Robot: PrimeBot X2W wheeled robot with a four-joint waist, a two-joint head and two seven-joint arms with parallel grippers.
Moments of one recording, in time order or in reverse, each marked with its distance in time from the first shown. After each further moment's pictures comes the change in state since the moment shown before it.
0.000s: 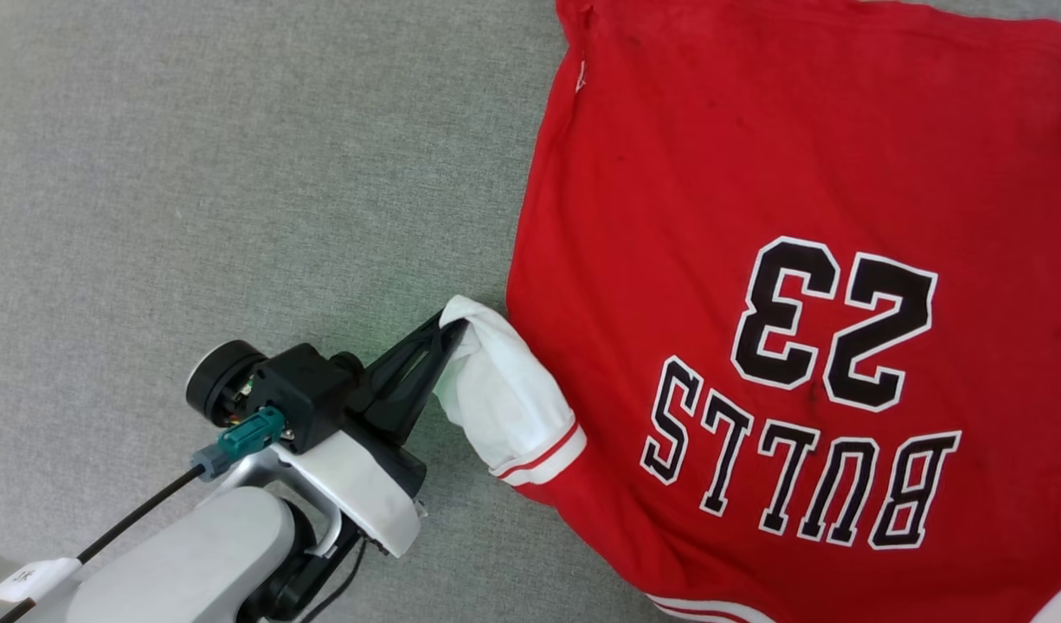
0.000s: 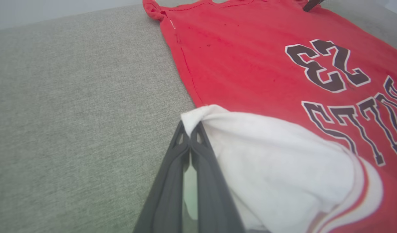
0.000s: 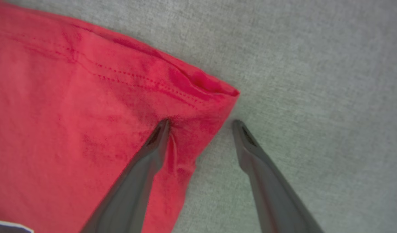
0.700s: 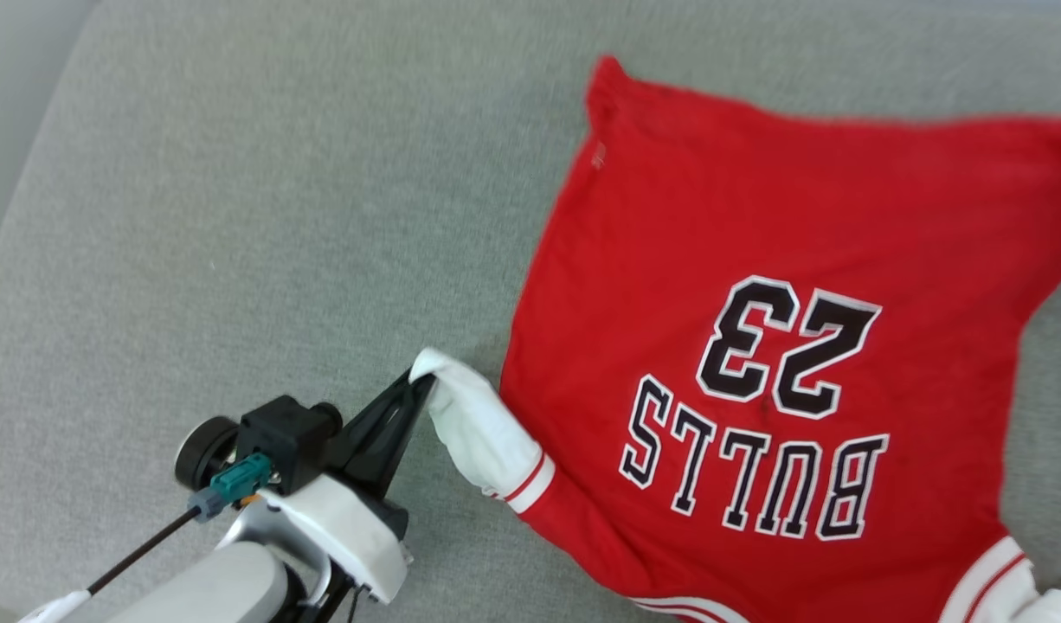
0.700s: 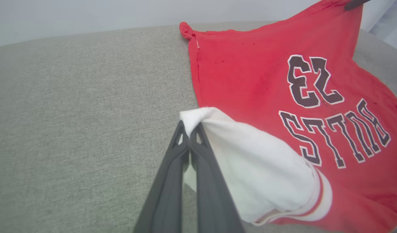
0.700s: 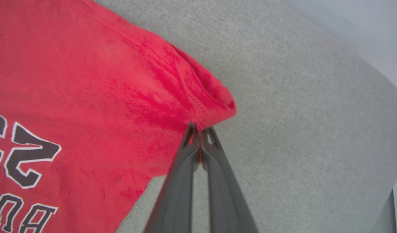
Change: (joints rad) left arm 0.125 -0.020 0.034 0.032 -0.044 0.048 -0.017; right arm 0.160 -0.188 0.180 -0.184 0.221 0.000 -0.202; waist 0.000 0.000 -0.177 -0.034
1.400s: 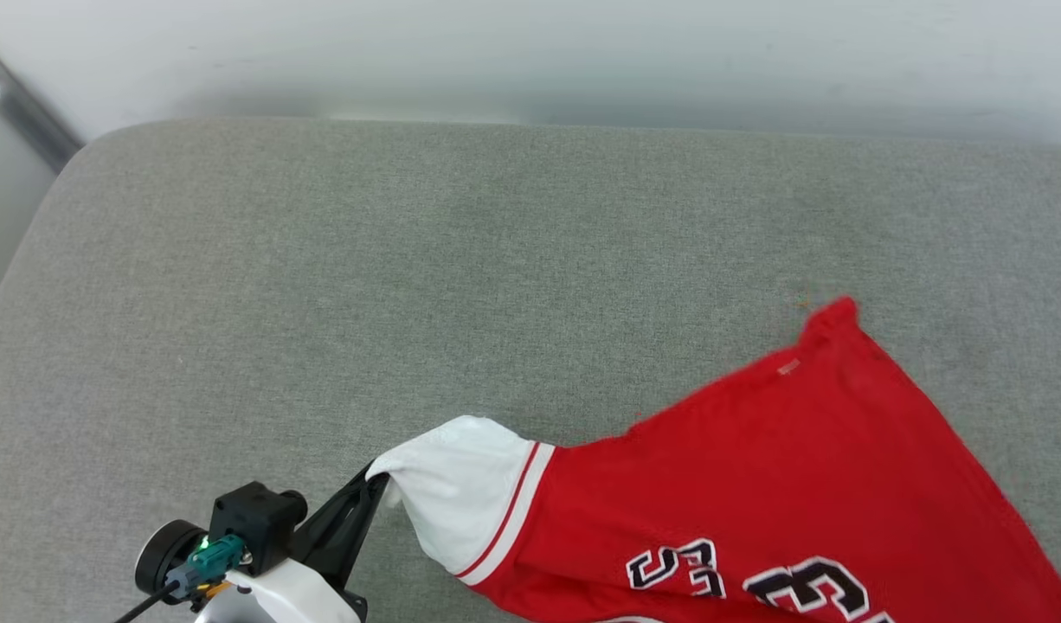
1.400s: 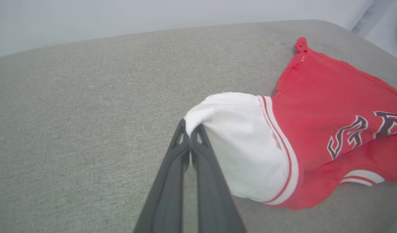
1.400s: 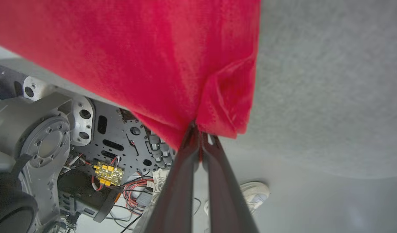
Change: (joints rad) left arm 0.174 0.098 -0.015 -0.040 -0.049 0.081 0.017; right arm 1.060 -0.287 -0.115 -0.301 0.262 0.000 -0.165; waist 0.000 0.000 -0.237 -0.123
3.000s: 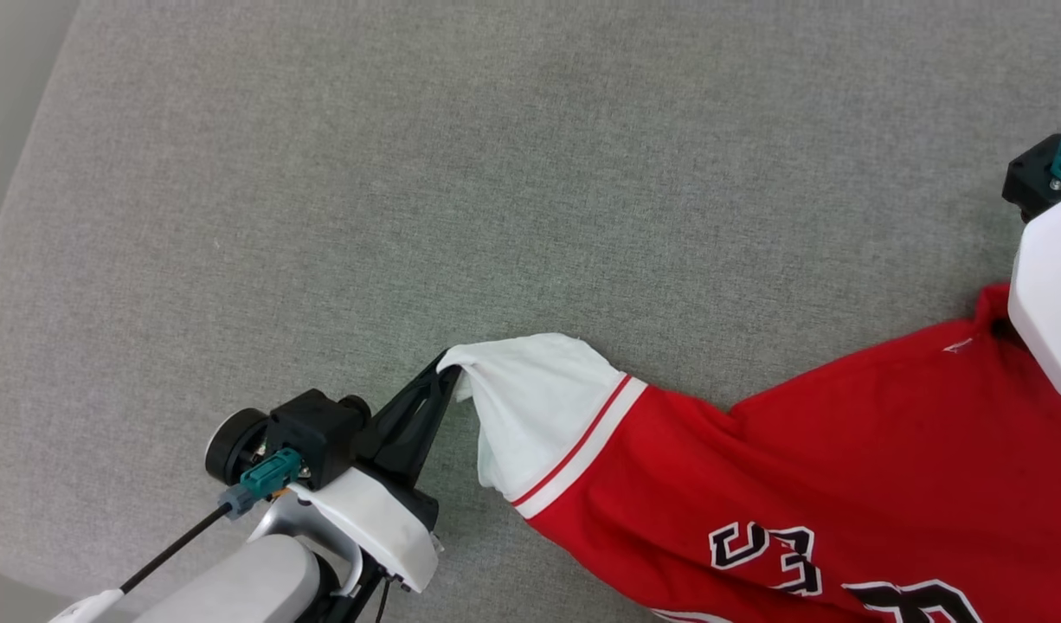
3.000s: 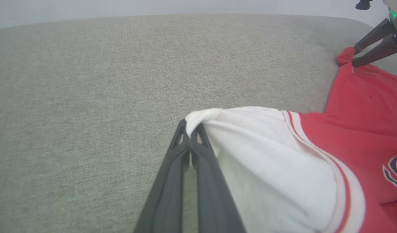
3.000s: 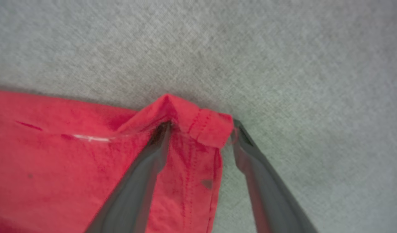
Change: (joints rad) left arm -0.173 -0.163 0.027 0.053 0.085 -0.062 -0.015; right arm -0.906 0.195 0.345 0.128 -0.243 0.000 0.204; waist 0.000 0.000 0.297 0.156
